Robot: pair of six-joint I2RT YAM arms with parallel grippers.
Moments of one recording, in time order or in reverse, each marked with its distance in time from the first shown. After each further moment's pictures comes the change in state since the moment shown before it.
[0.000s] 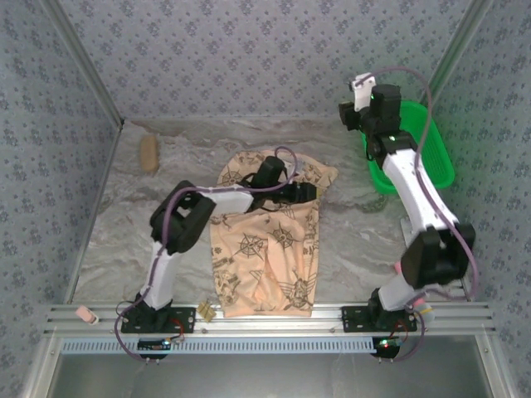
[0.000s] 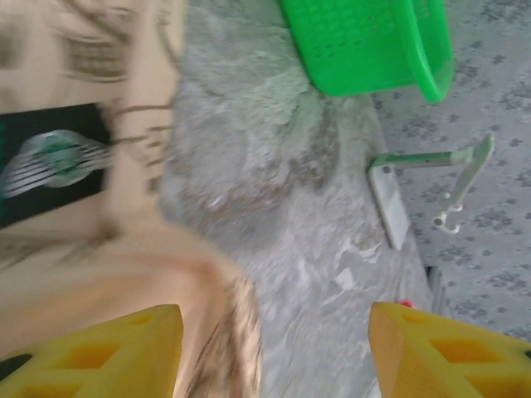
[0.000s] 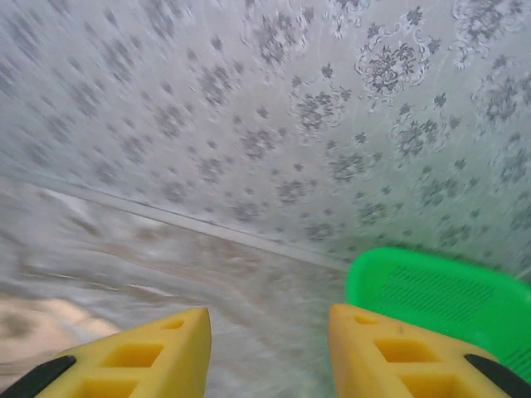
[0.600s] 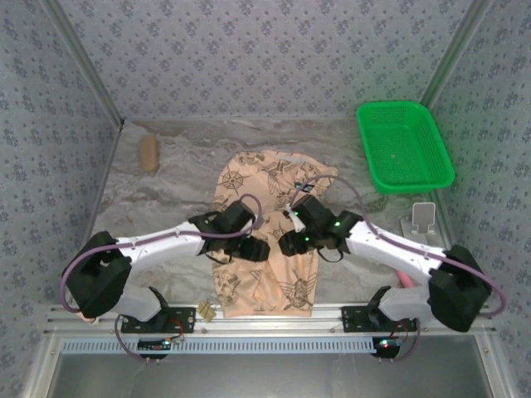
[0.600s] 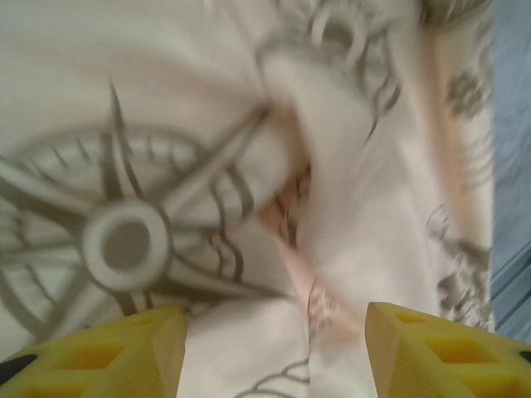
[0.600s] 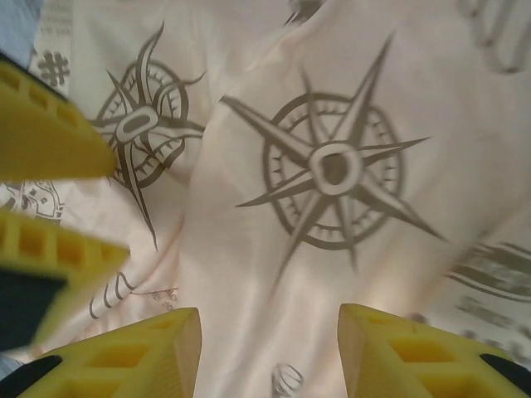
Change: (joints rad) left arm -0.152 -0.657 -0.568 -0.602 -0.277 0.141; right arm 0.674 -0.194 -0.670 -0.248 -0.139 0.505
